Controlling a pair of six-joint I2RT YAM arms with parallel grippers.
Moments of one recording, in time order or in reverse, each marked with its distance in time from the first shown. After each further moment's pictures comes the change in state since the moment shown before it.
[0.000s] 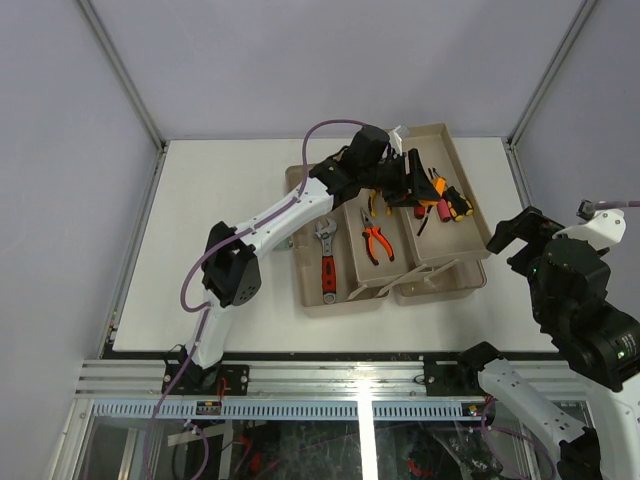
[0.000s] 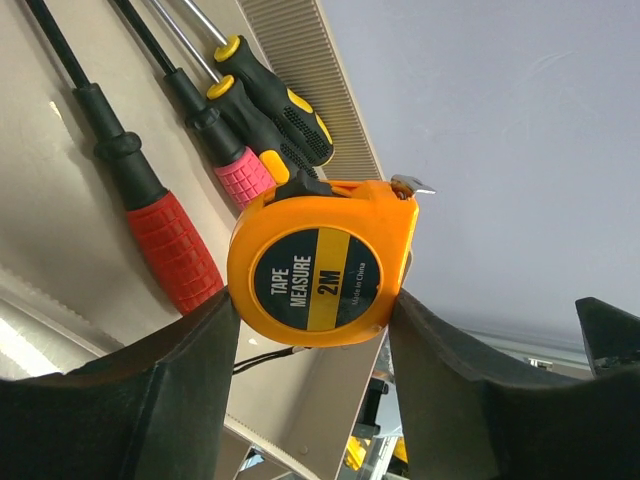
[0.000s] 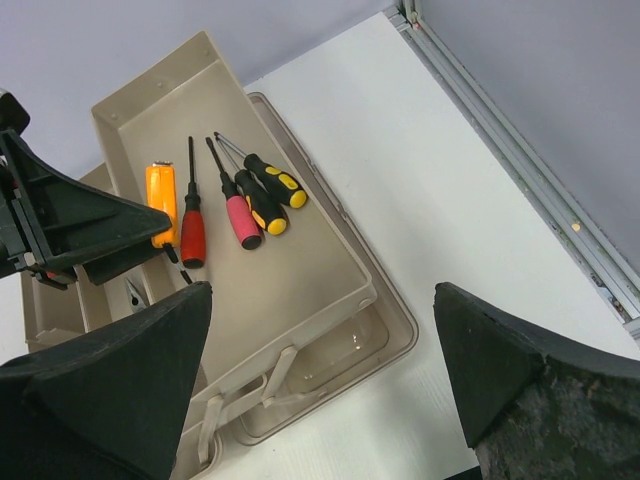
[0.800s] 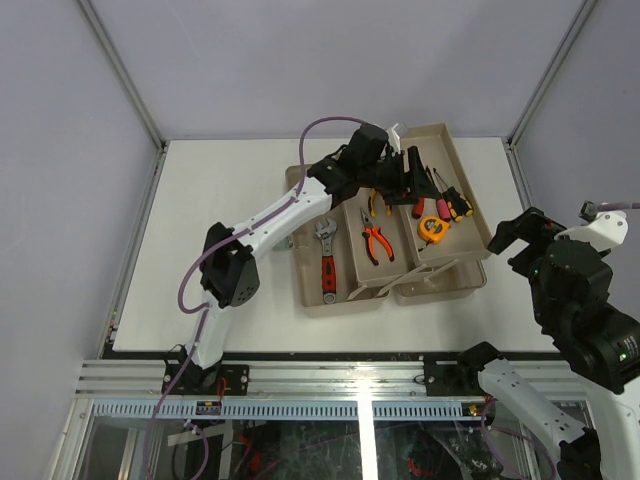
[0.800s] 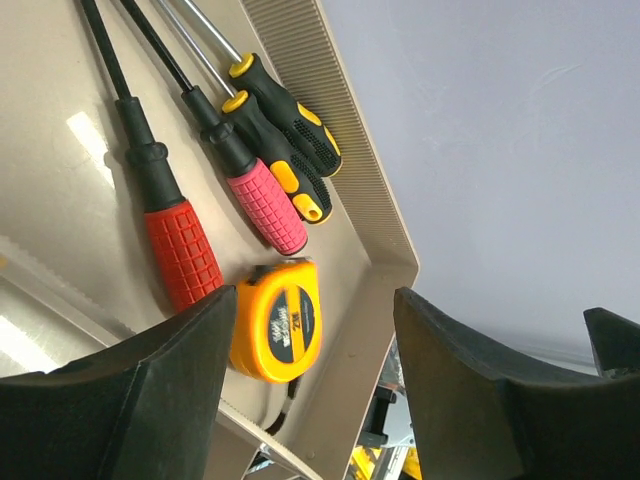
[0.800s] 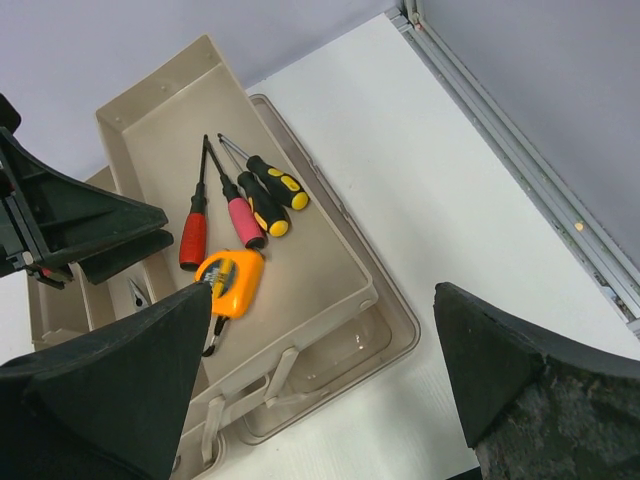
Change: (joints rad) left arm 0.000 -0.016 0.000 -0.015 -0.026 0.014; right arm 0.000 -0.005 0.003 -0.003 -0.001 0.006
